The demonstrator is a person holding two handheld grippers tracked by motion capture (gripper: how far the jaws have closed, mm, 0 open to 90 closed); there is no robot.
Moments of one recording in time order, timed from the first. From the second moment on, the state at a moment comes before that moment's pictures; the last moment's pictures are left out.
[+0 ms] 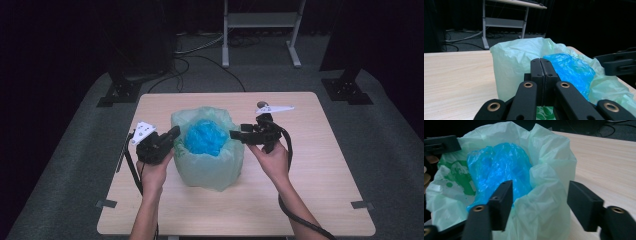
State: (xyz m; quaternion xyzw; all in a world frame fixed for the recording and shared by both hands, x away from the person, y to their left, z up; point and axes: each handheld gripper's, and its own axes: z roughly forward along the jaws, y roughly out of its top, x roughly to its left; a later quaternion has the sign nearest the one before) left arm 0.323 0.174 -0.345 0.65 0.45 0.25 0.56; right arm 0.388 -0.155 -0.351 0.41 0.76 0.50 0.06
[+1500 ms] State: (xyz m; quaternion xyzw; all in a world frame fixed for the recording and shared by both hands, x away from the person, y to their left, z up) left arm 0.326 0.118 -0.343 0.67 0.41 0.21 0.58; right arm 0.383 -0.094 -0.321 0.36 0.75 0.56 0.03
